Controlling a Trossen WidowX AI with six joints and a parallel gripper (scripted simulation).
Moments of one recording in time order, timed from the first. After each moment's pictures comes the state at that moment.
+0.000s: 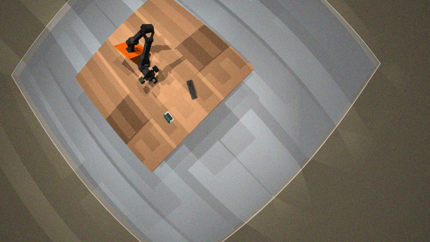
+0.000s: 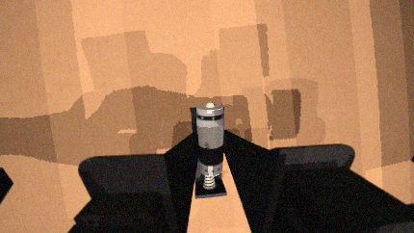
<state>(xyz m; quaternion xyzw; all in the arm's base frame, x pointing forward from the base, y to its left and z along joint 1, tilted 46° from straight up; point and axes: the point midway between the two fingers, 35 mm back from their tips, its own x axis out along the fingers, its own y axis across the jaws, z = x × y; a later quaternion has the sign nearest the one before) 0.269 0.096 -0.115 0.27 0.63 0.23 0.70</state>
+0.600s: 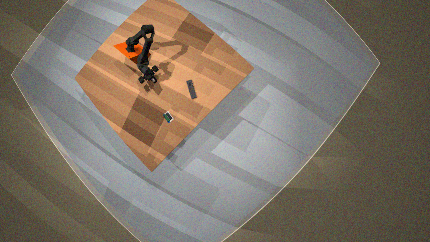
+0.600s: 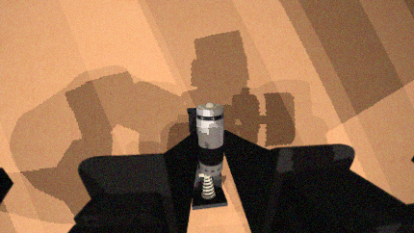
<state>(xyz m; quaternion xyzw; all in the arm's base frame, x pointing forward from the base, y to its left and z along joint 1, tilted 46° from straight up) 0.265 0.099 -0.122 0.28 0.60 0.21 0.72</state>
